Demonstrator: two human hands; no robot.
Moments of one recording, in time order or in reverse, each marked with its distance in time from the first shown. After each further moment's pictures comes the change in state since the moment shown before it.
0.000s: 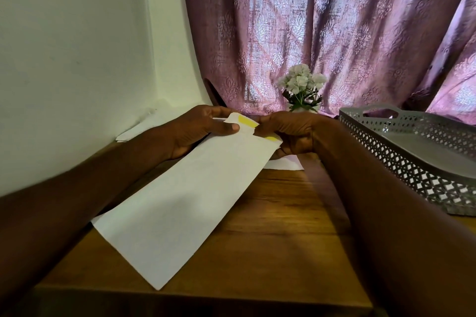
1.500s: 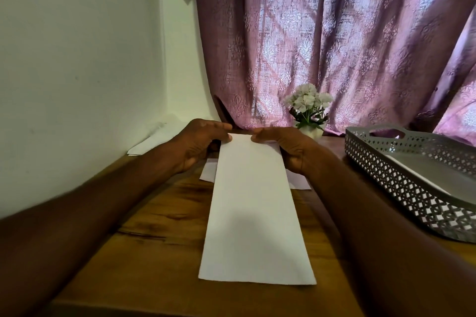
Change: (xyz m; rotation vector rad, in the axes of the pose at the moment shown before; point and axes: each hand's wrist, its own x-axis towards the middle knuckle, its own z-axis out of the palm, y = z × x) left_hand 0.000 0.004 -0.004 -0.142 0.267 -0.049; right_hand 0.019 0.003 0.026 0.378 0.228 -0.208
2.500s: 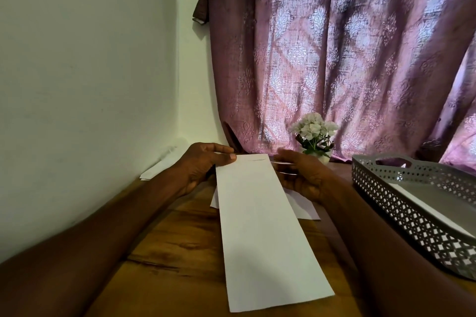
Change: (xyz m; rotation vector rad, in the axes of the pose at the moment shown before) left_hand 0.012 0.001 -0.024 -0.108 0.004 0.062; right_hand 0.004 -0.007 -0.020 0.059 0.114 -0.032
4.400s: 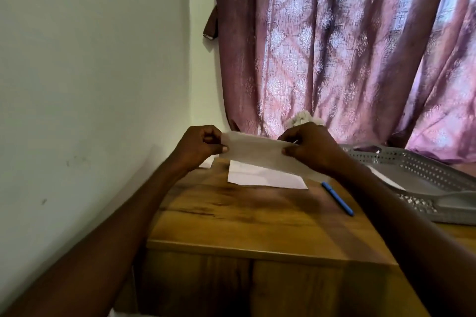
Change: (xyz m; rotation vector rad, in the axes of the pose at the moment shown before) left_hand -0.093 0.052 -0.039 0.500 0.009 0.449; right_hand -0.150 -0.060 0.030 -1.273 0.074 -0.707
